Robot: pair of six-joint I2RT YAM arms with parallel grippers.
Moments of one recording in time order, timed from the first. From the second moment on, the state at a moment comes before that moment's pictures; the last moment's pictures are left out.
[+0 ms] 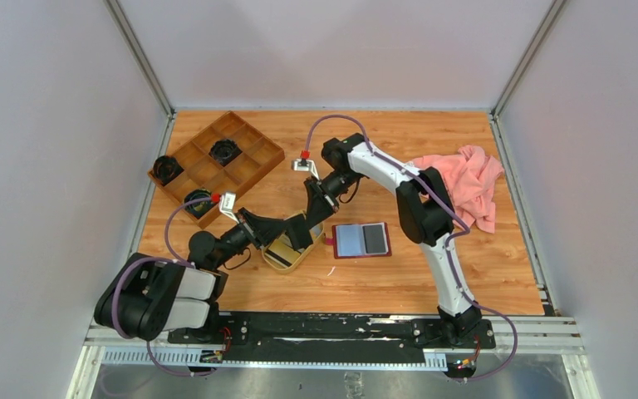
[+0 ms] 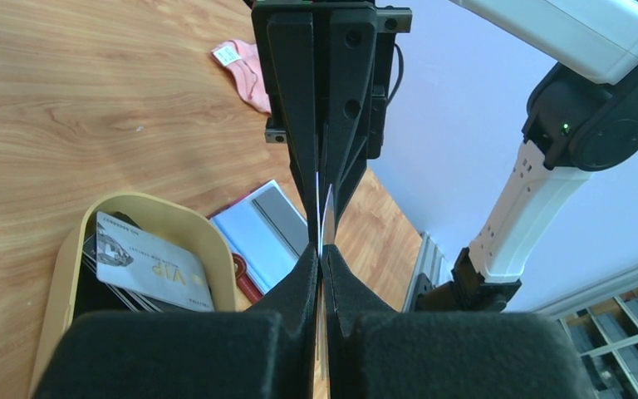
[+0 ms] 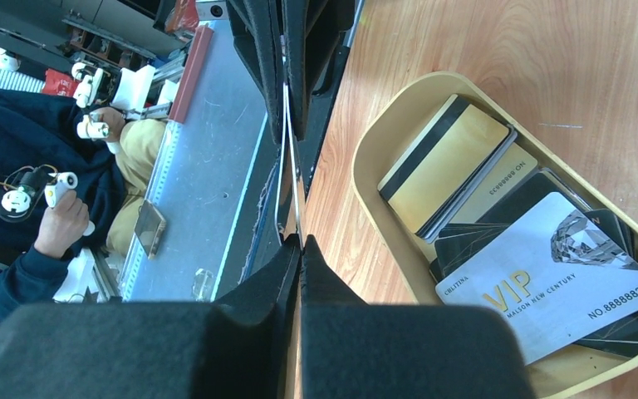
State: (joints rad) left arm -0.26 1.30 0.01 1.50 0.65 -0.93; right arm 0.63 2.27 1.93 -1.34 -1.36 -0.89
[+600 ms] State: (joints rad) left arm -0.19 1.59 0.01 1.52 0.62 -0.99; right arm 0.63 2.45 2.10 -1.29 -1.26 -0.80
